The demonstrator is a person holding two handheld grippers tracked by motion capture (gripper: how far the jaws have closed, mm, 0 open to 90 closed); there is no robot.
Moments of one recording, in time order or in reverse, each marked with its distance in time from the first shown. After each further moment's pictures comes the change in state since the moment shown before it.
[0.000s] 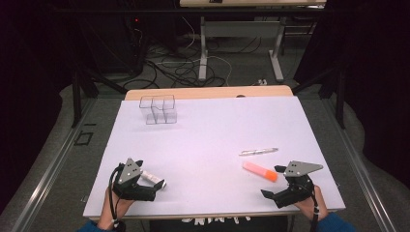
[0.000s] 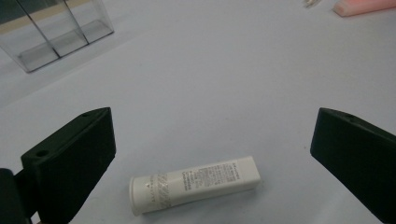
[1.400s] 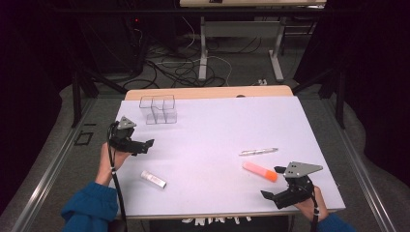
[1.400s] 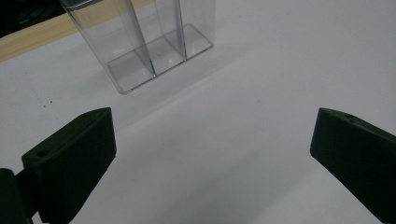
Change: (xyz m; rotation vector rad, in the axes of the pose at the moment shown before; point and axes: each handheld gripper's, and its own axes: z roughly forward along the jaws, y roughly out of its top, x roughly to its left) left arm 0.117 0.053 0.054 0.124 0.086 -0.100; right arm 0.002 -0.001 -0.001 -0.003 -0.002 0.001
